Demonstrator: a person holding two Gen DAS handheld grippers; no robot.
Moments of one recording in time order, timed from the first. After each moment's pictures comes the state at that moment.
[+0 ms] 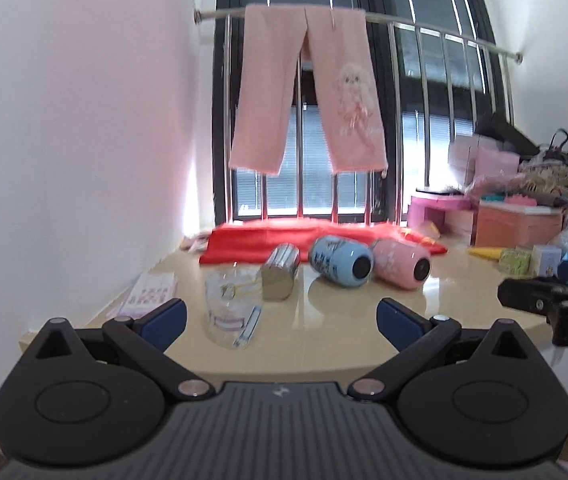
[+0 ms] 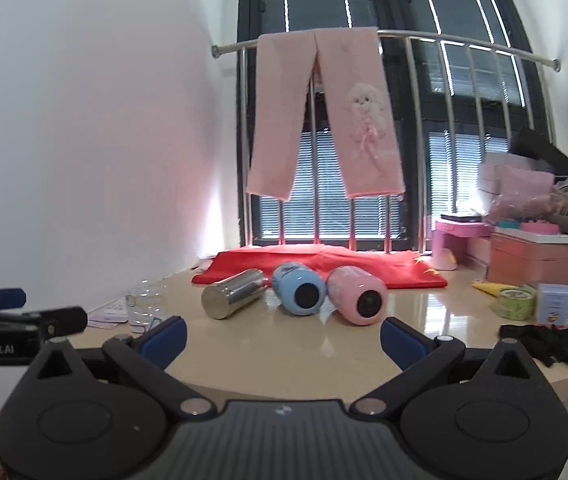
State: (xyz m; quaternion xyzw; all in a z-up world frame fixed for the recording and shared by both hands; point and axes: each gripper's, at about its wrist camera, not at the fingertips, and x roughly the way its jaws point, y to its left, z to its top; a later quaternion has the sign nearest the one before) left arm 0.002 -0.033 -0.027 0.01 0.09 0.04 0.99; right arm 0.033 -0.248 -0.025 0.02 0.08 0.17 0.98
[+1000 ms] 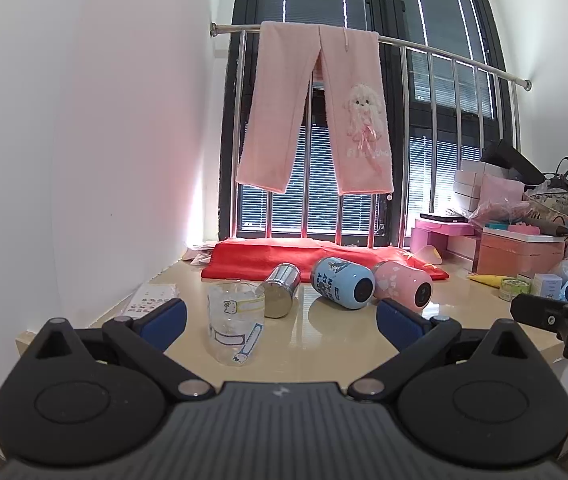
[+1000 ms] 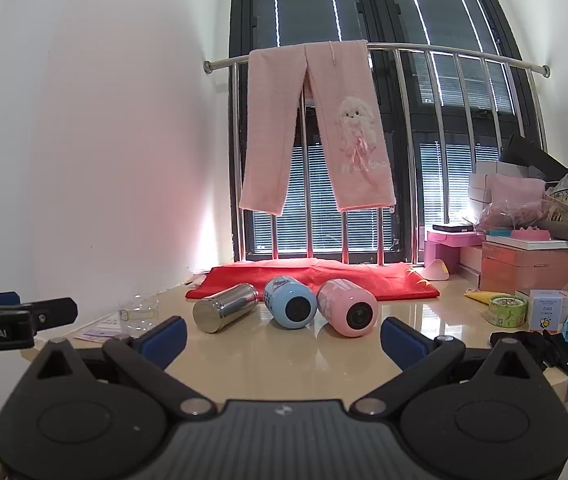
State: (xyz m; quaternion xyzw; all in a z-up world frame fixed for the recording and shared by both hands) left arm 0.000 -0.026 -0.027 -0.02 0.07 0.05 1.00; right arm 0.031 -0.256 -0.026 0.03 0.06 0.16 0.98
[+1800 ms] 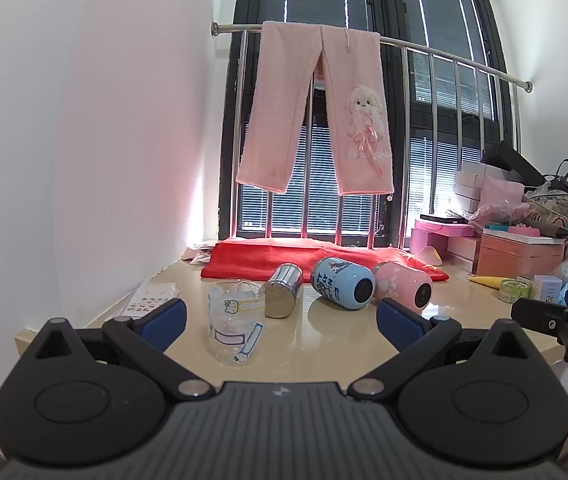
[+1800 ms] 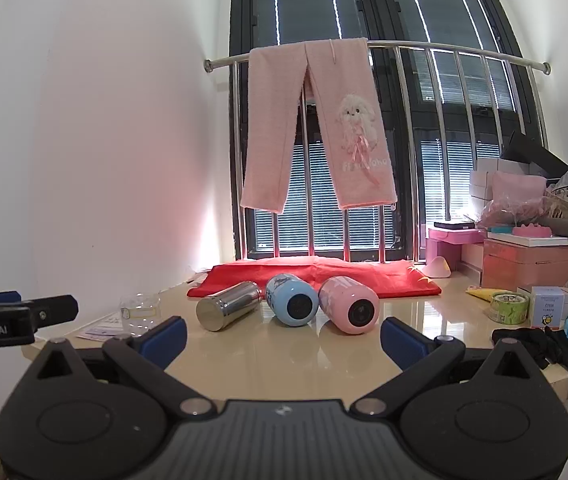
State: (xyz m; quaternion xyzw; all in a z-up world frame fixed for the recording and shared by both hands) left arm 0.002 -0.025 -0.027 -0.02 0.07 0.05 1.00; right arm 0.031 -0.254 -0.029 0.03 0.07 0.16 0.98
